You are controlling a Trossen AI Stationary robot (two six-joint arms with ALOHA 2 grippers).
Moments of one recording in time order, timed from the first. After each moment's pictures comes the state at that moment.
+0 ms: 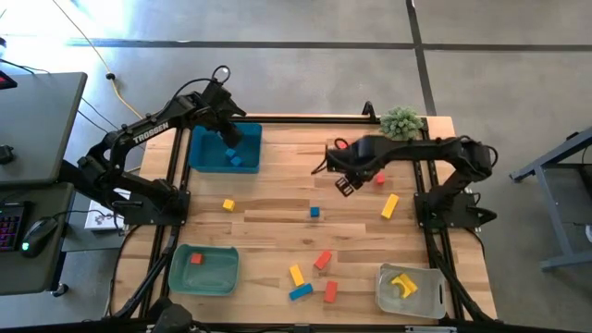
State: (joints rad) left arm 0.98 1.35 1.06 -0.80 -0.04 0.13; right arm -0.16 1.65 1.36 -1.33 0.17 0.73
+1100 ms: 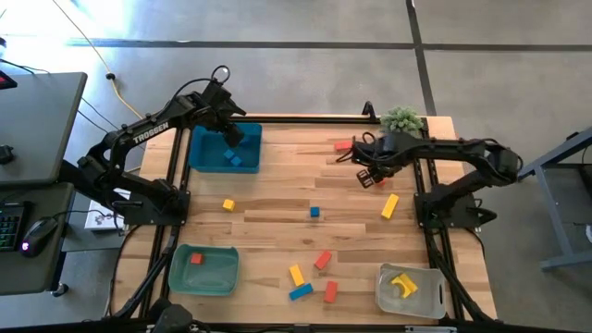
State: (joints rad) left arm 0.98 1.35 1.06 -0.80 -0.04 0.08; right arm -0.32 1.39 0.98 -1.18 0.21 0.79
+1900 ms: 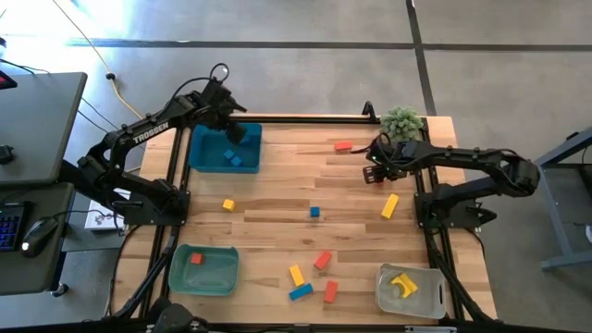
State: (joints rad) left arm 0.98 1.35 1.06 -0.74 -0.04 -0.02; right arm -0.45 1.22 0.67 -0.84 0.14 0.89
